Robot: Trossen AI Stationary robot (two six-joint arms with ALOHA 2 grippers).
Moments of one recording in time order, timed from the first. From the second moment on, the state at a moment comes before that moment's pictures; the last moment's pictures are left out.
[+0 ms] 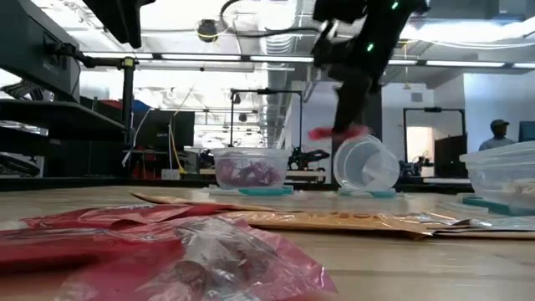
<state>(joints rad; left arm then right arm) -0.37 1.31 1.33 -1.22 -0.43 -0.28 -0.04 1.56 1.16 -0.78 0.44 0.33</state>
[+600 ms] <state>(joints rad) -0.37 1.31 1.33 -1.21 -0.43 -0.29 0.17 1.56 1.05 -0.55 0.42 0.56</state>
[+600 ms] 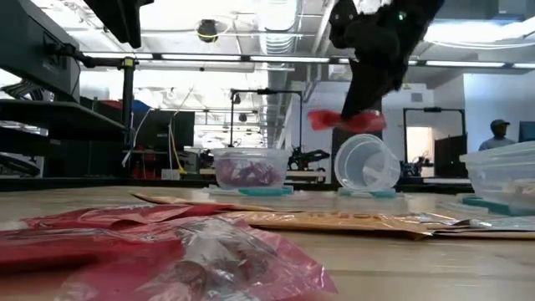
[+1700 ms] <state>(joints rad) -0.37 1.31 1.33 -1.19 -0.43 -0.23 0.00 1.49 1.07 -0.86 0.68 0.47</state>
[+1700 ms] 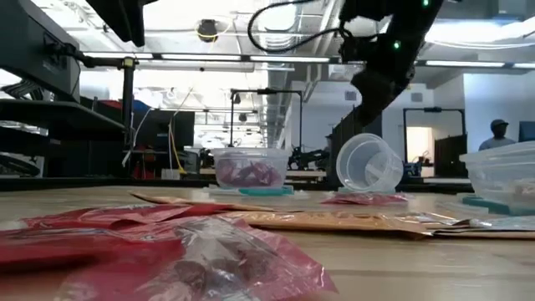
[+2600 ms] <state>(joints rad) -0.37 1.32 1.22 -1.13 -0.43 -0.23 -0.19 1.49 0.98 -0.76 0.61 0.42</state>
